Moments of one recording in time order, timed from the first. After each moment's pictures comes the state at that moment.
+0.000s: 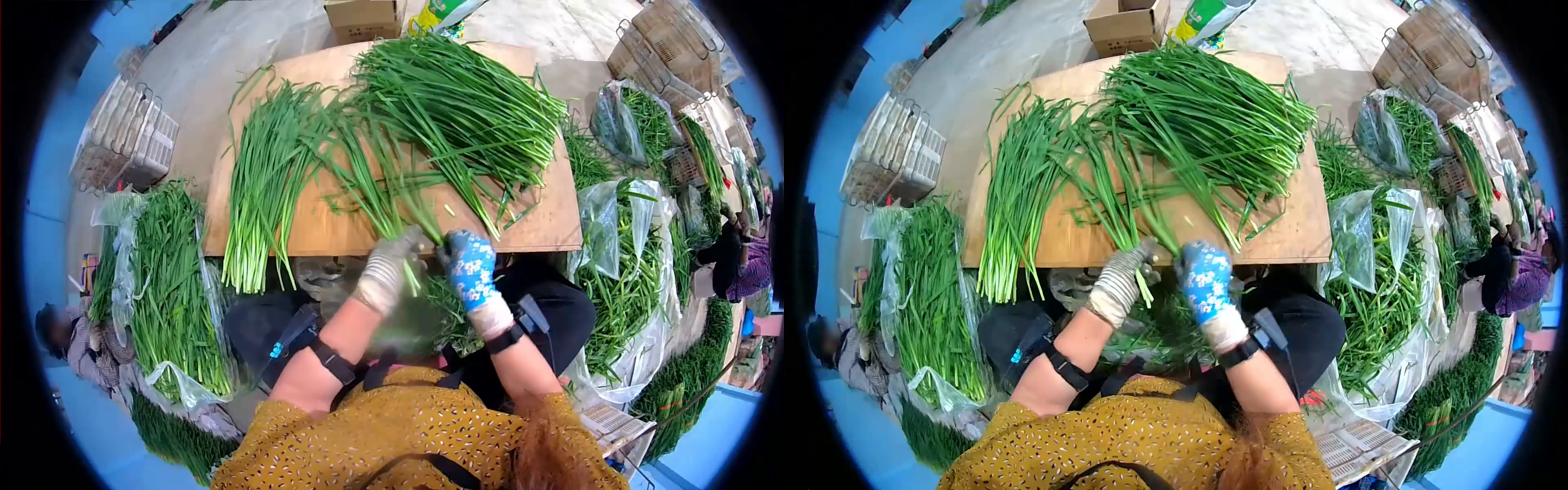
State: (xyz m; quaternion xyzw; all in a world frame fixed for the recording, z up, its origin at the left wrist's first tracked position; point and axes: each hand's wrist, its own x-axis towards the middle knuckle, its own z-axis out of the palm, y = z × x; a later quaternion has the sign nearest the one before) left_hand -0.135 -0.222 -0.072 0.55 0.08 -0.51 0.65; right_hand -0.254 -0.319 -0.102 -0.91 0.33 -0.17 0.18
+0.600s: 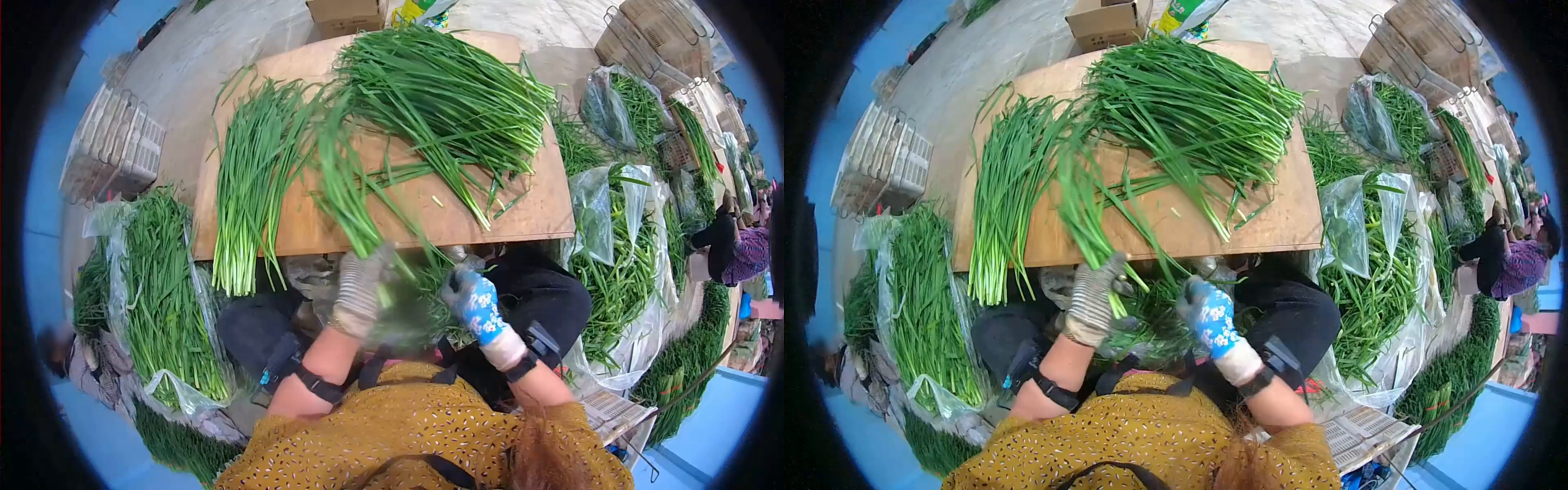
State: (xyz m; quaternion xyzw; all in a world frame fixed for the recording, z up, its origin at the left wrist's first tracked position) left_hand -0.145 -0.187 -0.057 0.62 0.01 -0.42 0.66; right_hand -0.319 -0.281 -0.114 -0.88 0.35 -0.06 0.31
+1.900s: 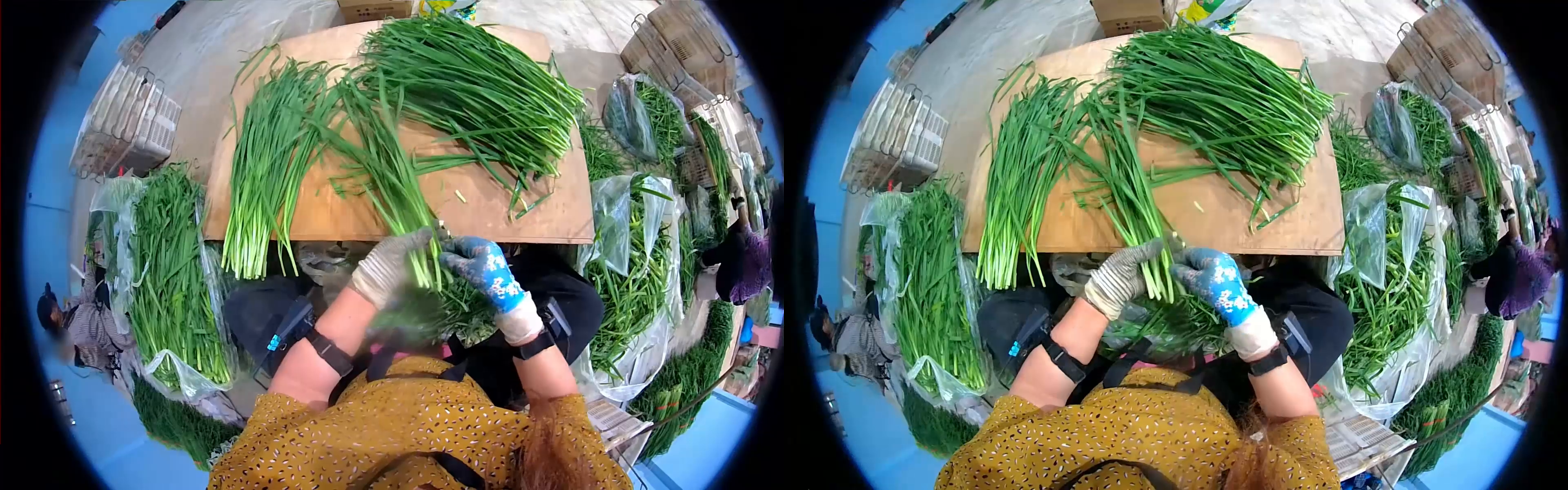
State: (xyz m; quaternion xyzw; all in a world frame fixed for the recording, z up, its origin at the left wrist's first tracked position) left_hand -0.125 -0.203 -0.088 0.33 0.05 -0.67 0.66; right_hand -0.277 -0.321 -0.101 -0.77 0.28 -0.10 0.56
